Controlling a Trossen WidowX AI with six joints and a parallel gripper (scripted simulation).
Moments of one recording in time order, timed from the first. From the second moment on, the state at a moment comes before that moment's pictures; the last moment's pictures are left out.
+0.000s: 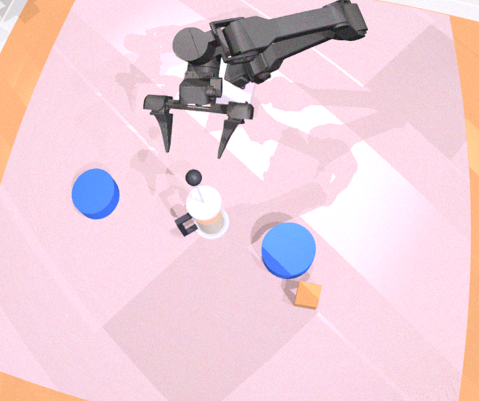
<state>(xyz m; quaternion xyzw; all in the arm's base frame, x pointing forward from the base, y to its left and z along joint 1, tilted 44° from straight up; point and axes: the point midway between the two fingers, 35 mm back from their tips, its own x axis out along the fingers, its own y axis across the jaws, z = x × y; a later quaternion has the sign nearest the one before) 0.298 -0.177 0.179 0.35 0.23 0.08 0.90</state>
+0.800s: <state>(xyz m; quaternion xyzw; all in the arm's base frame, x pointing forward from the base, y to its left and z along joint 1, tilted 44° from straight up) 0.317 -0.156 0.161 0.35 0.22 0.08 0.91</state>
